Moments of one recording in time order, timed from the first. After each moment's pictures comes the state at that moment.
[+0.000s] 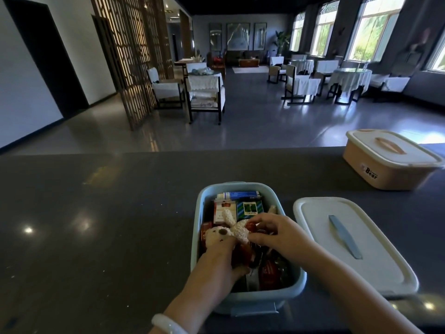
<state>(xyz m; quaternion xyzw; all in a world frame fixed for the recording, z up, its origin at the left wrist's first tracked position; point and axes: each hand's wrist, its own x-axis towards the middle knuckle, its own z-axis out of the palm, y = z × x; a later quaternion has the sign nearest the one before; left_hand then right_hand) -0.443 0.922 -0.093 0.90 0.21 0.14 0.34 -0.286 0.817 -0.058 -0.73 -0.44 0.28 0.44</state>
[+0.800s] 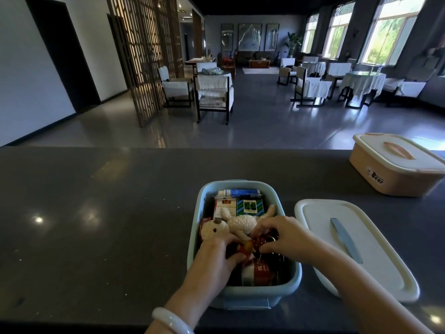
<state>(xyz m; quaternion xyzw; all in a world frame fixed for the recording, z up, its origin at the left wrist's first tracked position) -0.438 0.916 -0.098 0.89 0.18 0.23 0.35 -0.251 0.812 -0.072 -0.77 -0.56 0.20 0.24</state>
